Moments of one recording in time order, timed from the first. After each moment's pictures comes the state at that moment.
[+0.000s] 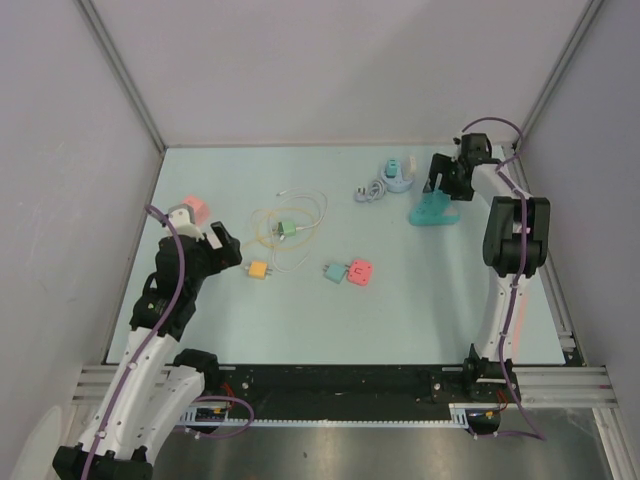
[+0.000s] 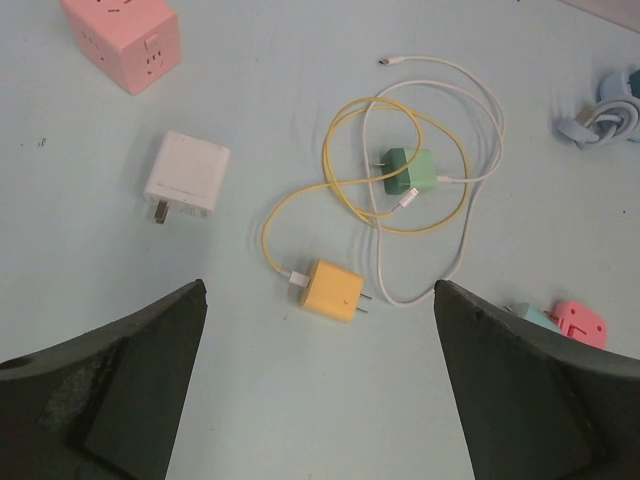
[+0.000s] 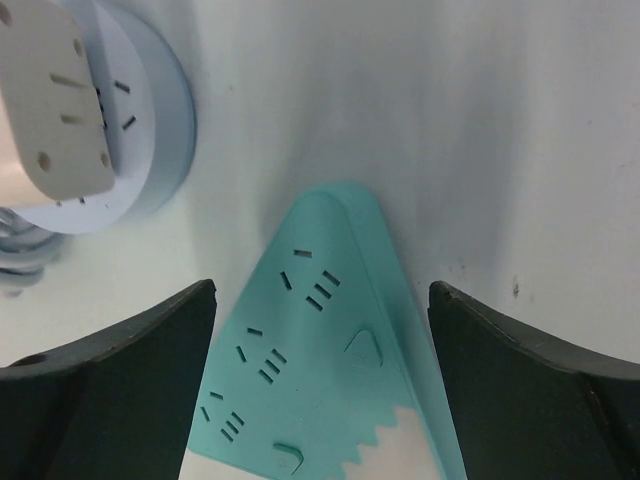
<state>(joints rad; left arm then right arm) -0.20 0.64 0.66 -0.44 -0.18 -0.39 -0.04 2.20 1.75 -0.45 -0.17 0.21</state>
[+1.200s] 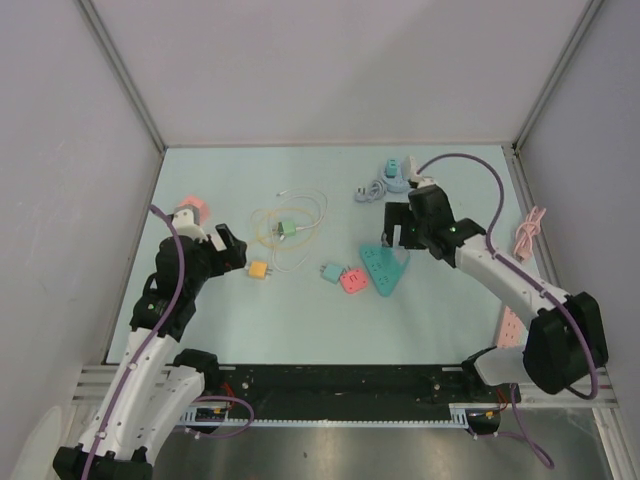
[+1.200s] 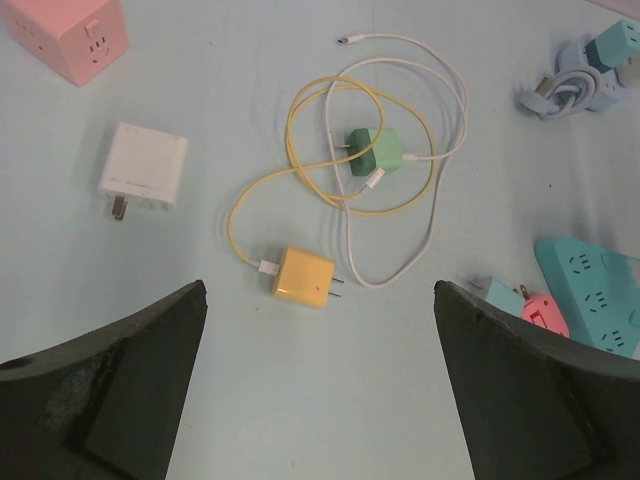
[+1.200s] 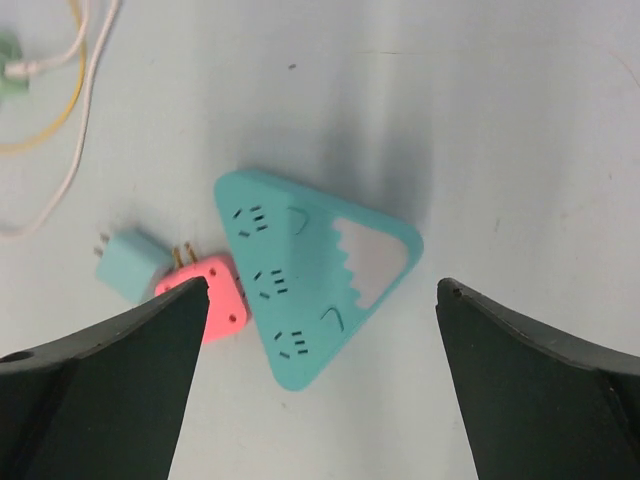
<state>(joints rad) -0.19 0.64 0.66 -0.43 -0.08 -0.39 0.49 1.38 1.05 -0.46 0.10 0.36</state>
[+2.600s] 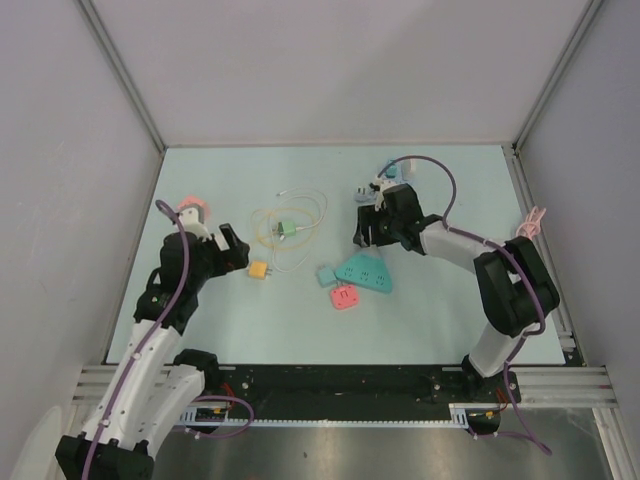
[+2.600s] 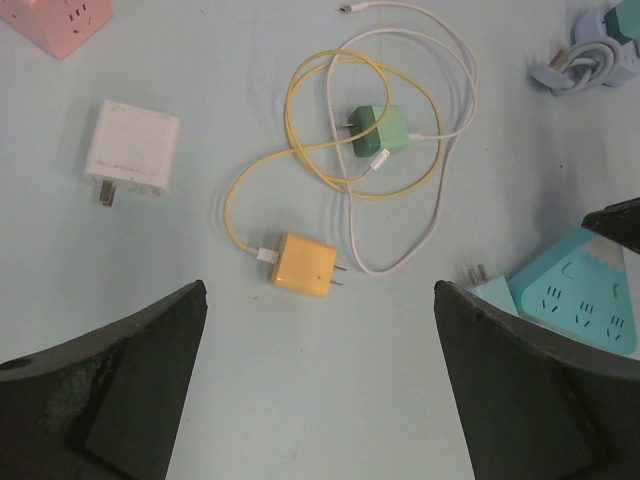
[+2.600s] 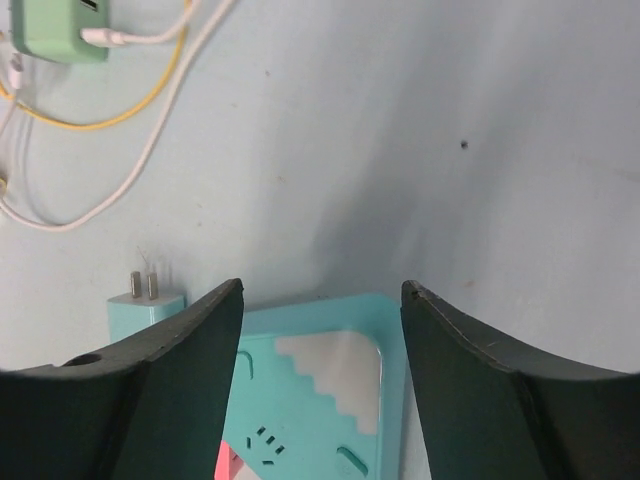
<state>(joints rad) -0.18 0.69 0.65 -0.43 -0.04 -0.39 0.48 1.72 1.02 -0.06 -0.16 0.33</state>
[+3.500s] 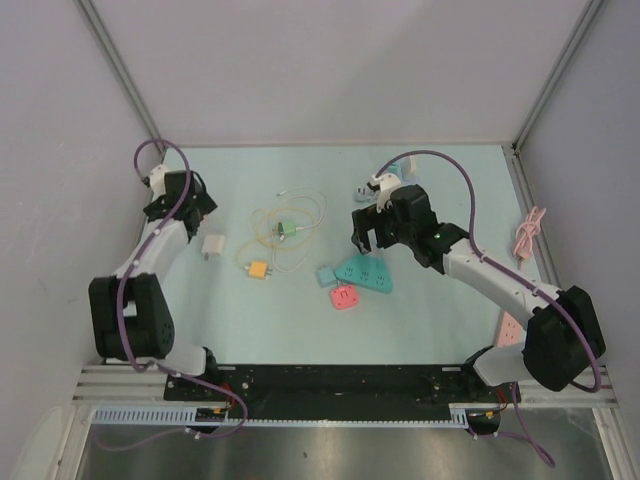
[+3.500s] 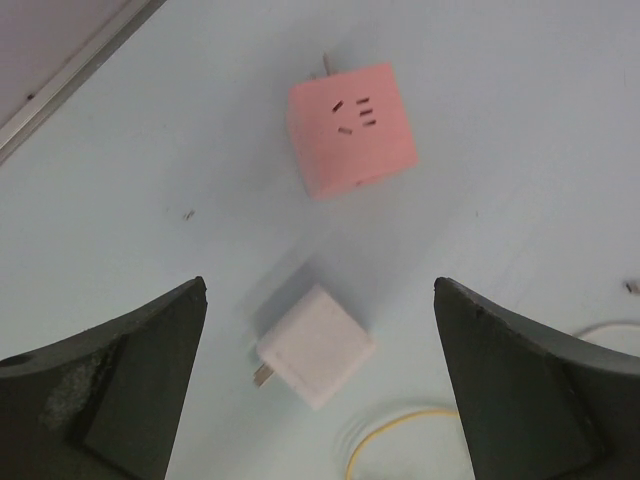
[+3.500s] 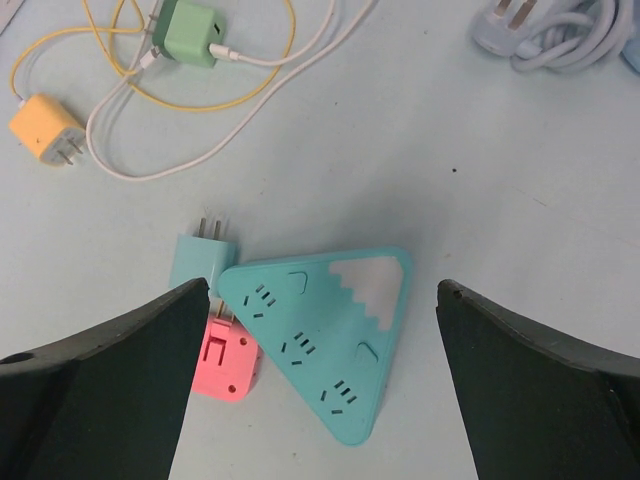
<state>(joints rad) 0.06 1.44 0.99 -0.28 -0.42 -0.54 0.60 1.38 1.02 -0.21 -0.05 0.12</state>
